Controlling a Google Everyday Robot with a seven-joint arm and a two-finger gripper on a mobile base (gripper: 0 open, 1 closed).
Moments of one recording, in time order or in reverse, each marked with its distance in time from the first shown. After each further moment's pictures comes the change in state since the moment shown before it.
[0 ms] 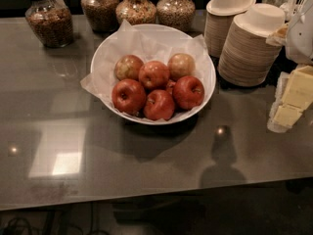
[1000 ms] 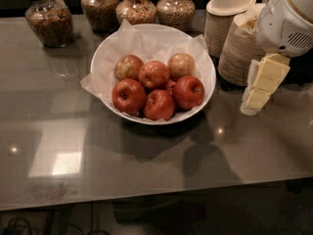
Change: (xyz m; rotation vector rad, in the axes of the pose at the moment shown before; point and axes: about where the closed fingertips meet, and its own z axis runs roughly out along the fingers) arm -0.046 -0.029 0.022 -0.022 -0.148 -0.106
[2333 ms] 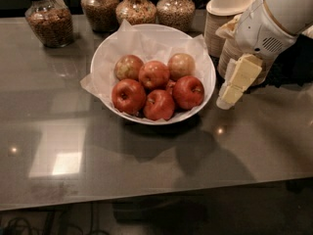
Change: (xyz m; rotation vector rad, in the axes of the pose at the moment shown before) arm -0.029 -0.021 0.032 -0.001 -0.155 -0.002
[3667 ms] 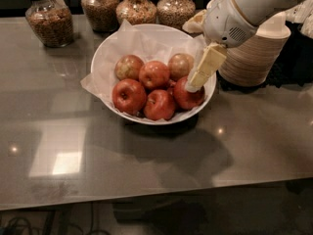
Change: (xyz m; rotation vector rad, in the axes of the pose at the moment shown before) arm -0.055 -0.028 0.031 -0.022 -0.132 -0.101
